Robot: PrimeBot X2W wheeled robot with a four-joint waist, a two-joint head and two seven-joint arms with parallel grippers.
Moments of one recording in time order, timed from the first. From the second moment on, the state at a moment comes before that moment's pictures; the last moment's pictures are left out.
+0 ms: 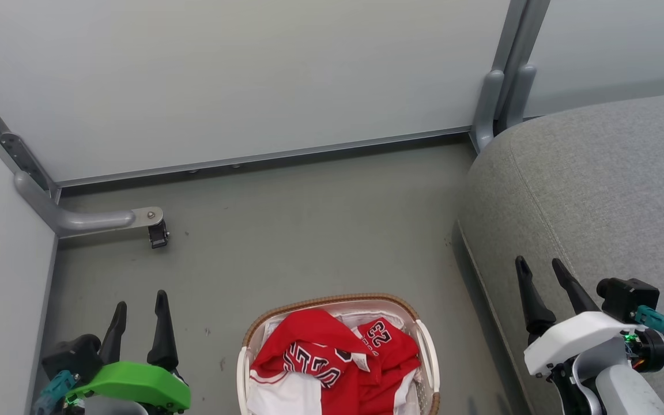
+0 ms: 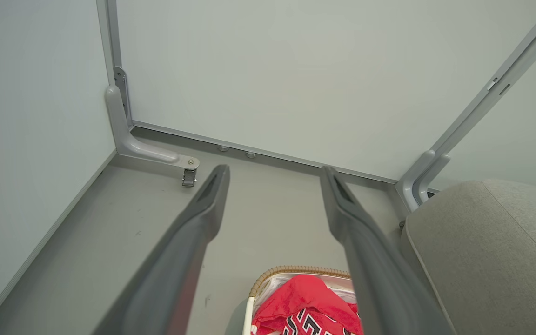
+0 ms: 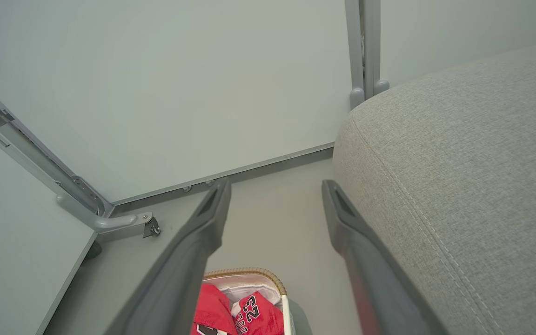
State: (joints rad) left arm -0.05 0.06 0.00 0.33 -0.42 -0.11 -0.17; right arm -0.16 -0.12 0.08 0.34 0.47 0.13 -0.17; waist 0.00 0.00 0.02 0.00
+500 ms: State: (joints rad) left arm -0.02 0.05 0.01 0.33 -0.30 -0.11 -0.20; right arm -0.14 -0.11 0.07 0.37 0.33 0.13 -0.20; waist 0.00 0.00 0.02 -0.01
